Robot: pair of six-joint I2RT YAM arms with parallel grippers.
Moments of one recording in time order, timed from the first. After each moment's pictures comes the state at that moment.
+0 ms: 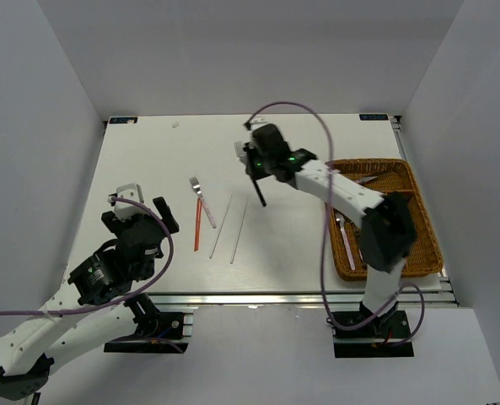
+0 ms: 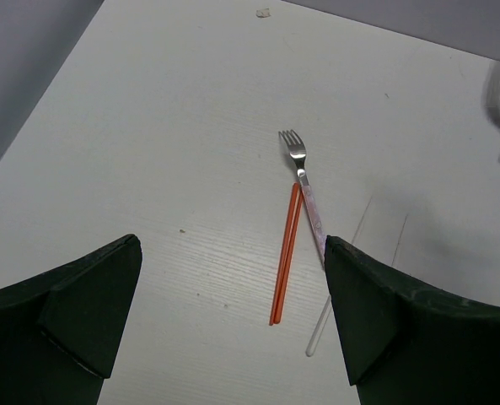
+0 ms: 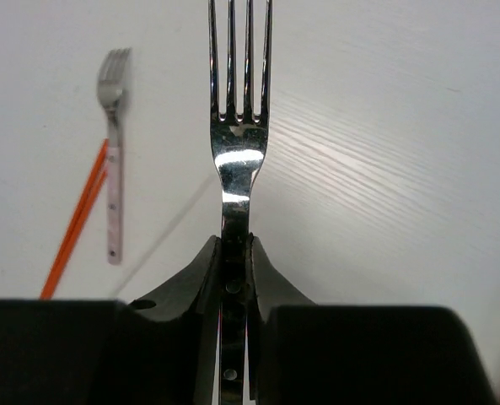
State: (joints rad) left arm -0.90 0.59 0.84 -0.74 -1.04 -0.56; right arm 0.76 1.93 1.65 -0.40 0.08 0.25
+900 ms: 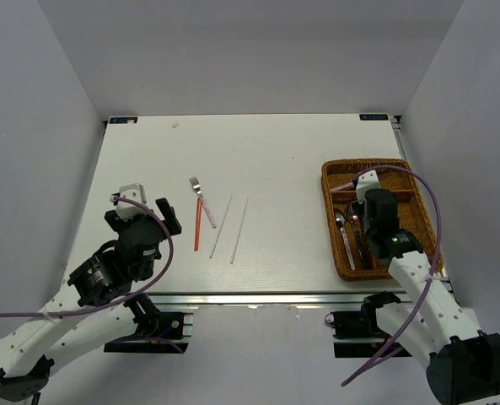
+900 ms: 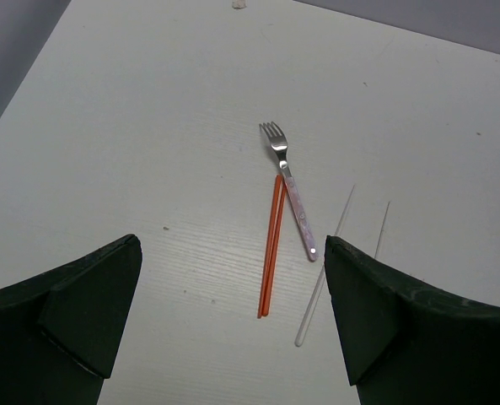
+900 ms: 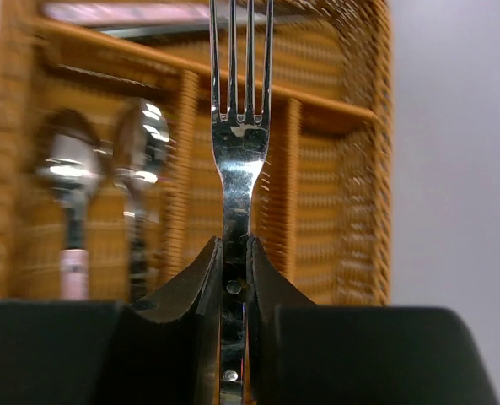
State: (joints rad) left arm -0.90 0.58 0.83 -0.70 -0.97 -0.53; right arm 0.28 0.85 0.59 -0.34 0.40 -0.31
